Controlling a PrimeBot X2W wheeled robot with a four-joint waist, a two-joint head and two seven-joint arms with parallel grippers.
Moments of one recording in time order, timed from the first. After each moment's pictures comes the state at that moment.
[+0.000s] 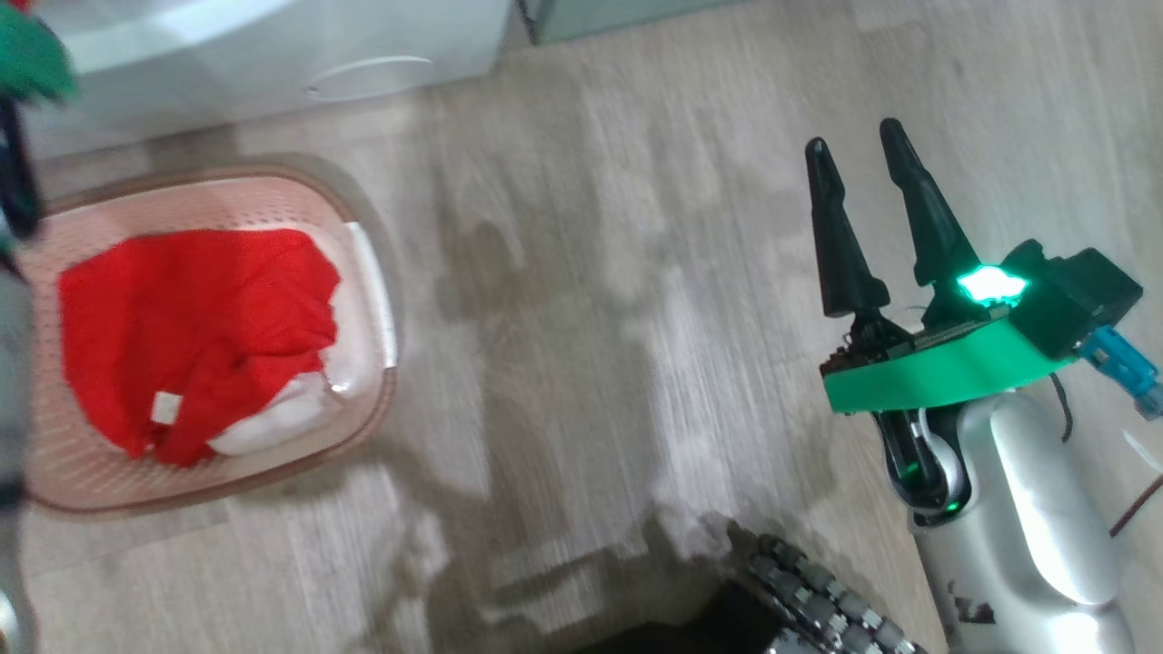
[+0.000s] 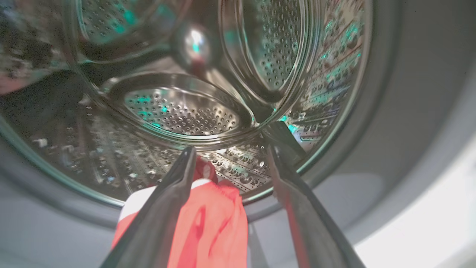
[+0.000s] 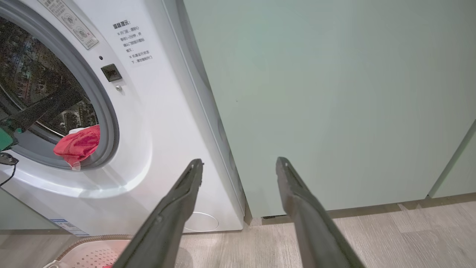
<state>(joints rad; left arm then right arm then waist) -0.91 0.42 -0.18 0.43 -0.42 0.16 -0.25 -0.35 -0.05 0.16 0.08 0.39 0.13 -0.25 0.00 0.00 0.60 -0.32</state>
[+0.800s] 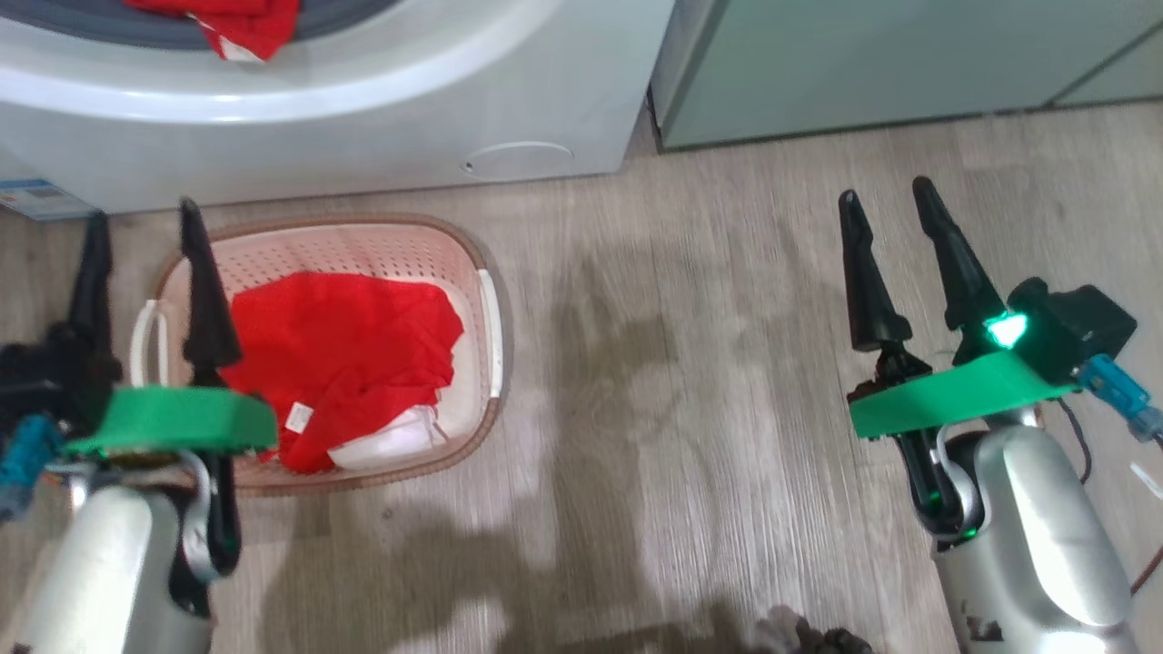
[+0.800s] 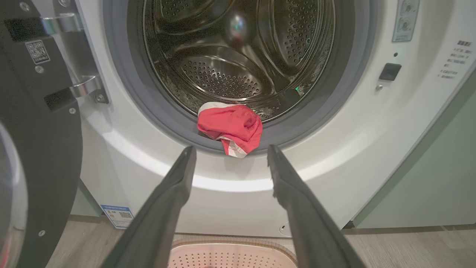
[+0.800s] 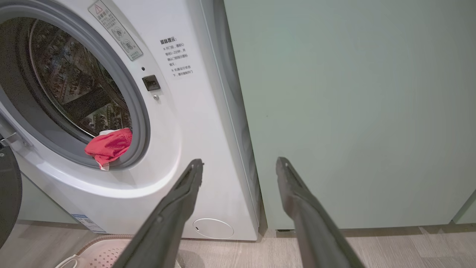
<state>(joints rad) -0.23 0.32 -0.17 -0.04 -0.43 0.31 -0.25 -0.30 -0.05 0.07 0.16 0.30 0.13 -0.25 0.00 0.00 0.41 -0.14</state>
